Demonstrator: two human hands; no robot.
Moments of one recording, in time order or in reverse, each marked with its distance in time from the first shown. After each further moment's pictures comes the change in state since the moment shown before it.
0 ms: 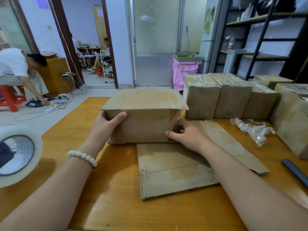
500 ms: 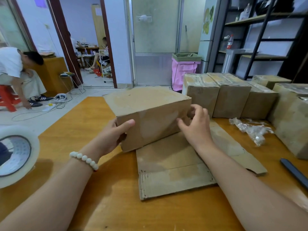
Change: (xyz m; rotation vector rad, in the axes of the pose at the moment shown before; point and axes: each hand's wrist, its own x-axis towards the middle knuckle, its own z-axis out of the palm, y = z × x) left_hand -0.027 0.014 0.013 -0.229 -0.396 -0.192; right_hand 0.004 0.002 0.000 -0.005 0.568 -0.110
